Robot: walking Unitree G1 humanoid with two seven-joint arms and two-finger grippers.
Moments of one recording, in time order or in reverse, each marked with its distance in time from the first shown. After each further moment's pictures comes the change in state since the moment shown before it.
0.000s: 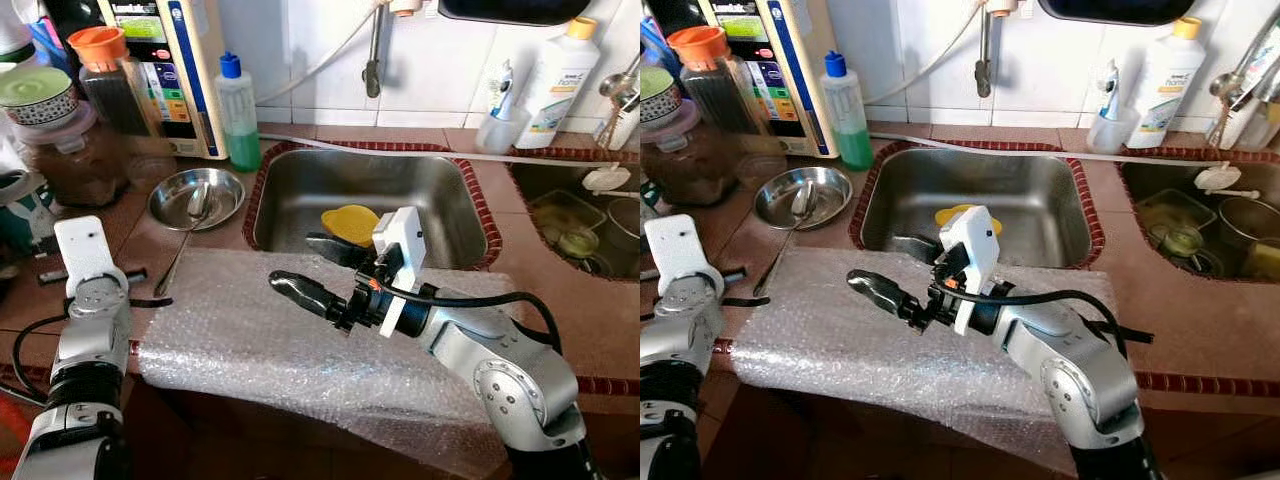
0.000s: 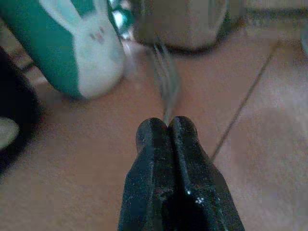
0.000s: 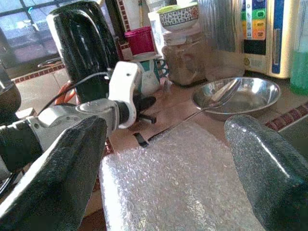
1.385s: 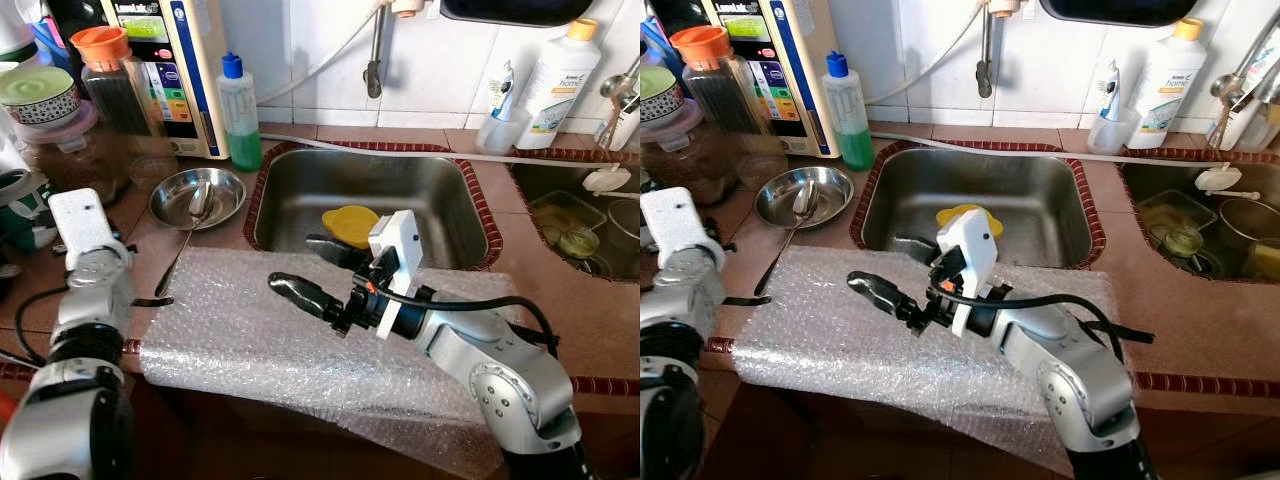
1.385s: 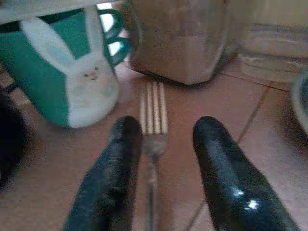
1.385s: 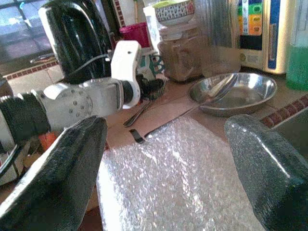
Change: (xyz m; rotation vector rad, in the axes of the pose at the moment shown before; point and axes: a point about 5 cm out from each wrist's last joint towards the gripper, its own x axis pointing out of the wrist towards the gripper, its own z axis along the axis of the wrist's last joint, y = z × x) left arm 0.019 -0.005 0.024 -0.077 0.016 -0.001; right arm 0.001 0.001 -0.005 -0.005 0.009 -0.025
